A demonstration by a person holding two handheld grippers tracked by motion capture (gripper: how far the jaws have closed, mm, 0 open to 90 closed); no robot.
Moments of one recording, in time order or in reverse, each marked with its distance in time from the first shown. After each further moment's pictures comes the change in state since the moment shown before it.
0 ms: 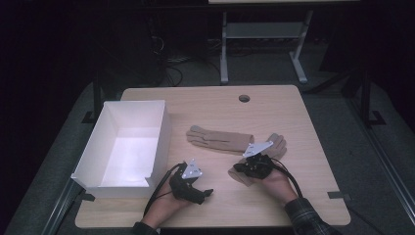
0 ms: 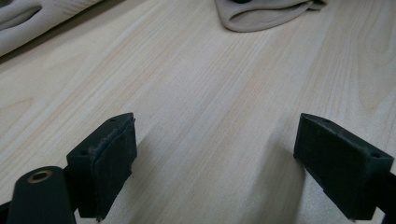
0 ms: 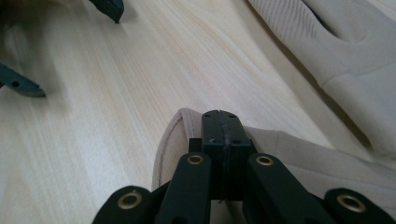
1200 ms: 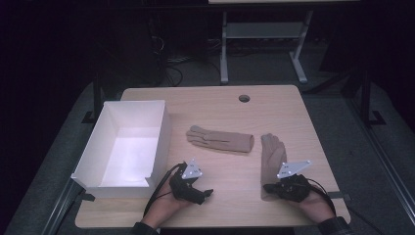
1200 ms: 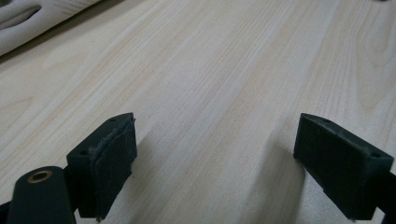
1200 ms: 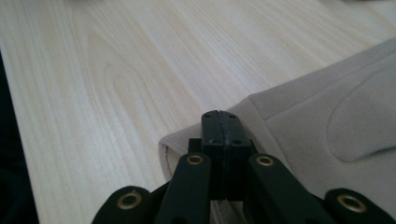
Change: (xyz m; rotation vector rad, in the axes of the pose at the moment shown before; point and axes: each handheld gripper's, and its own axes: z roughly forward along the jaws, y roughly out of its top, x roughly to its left) left arm 0.000 0.000 0.000 0.004 -0.001 0.002; right arm 0.012 -0.072 -0.078 0.058 0.011 0.039
